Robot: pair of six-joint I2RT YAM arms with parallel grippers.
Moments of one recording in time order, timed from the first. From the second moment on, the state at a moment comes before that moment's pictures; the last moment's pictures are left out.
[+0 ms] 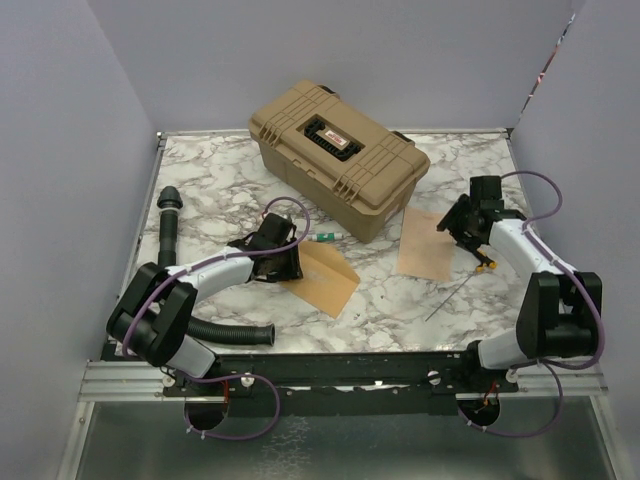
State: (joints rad) left arm -0.55 1.49 0.74 -0.28 0.05 -0.60; right arm -0.01 1.47 0.94 -0.45 0.08 0.65
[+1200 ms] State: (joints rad) left arm -0.54 1.40 1.04 -0.48 0.11 -0.50; right arm -0.12 1.82 1.06 -0.25 -0.43 0.45
